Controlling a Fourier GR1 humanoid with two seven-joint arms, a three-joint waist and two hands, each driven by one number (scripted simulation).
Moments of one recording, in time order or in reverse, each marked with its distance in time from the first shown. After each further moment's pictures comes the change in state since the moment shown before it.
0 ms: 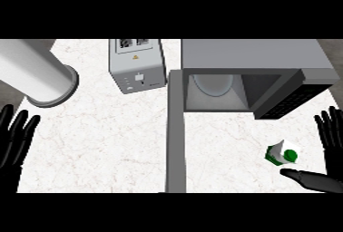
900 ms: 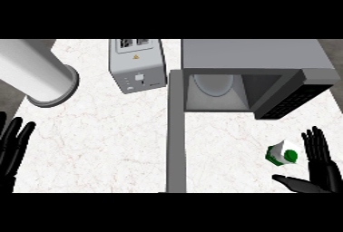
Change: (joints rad) left arm 0.037 -0.035 -0.004 -0.074 -0.014 -0.018 0.045; right arm -0.123 -0.054 -0.072 0.653 0.078 0.048 -0.458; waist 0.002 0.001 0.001
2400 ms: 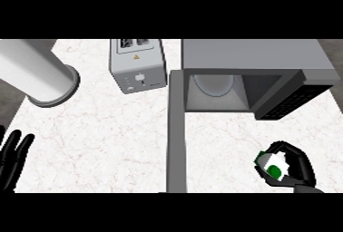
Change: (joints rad) left arm 0.098 -0.034 -0.024 -0.034 -0.028 -0.029 -0.047; right arm -0.222 -0.042 0.107 0.466 0.117 -0.023 -0.305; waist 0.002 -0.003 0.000
